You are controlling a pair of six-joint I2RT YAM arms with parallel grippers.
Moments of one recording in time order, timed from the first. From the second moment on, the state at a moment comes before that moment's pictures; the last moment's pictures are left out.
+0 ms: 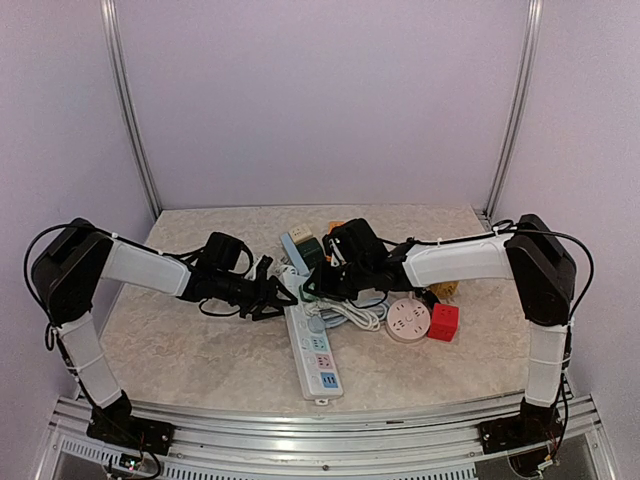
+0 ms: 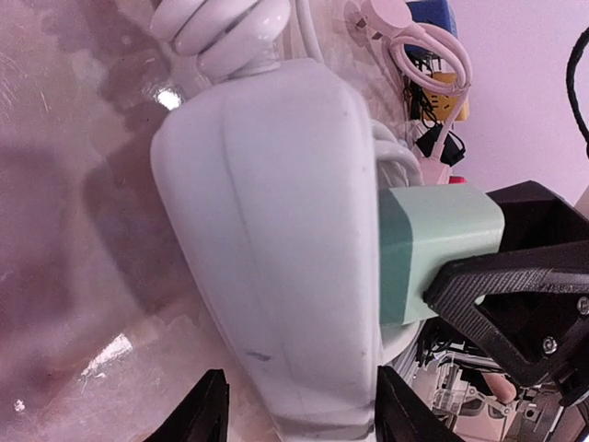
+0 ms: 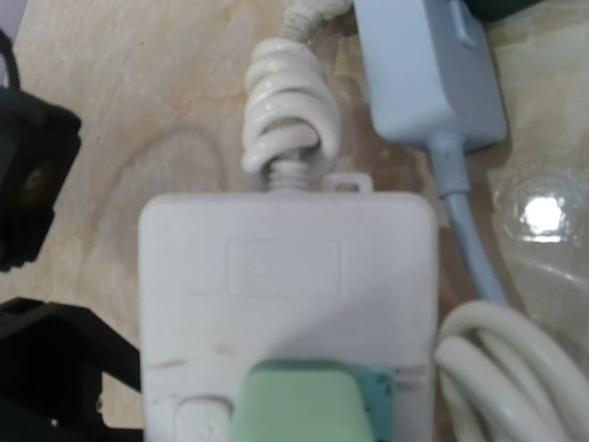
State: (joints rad) left arm -0.56 1.80 0.90 0.14 0.64 -0.81; right arm 0.88 1.99 1.36 -0.05 -0.12 0.81
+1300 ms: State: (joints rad) left arm -0.57 1.81 0.92 0.15 0.65 -0.85; right arm 0.86 1.96 1.31 -0.01 -0.18 0.84
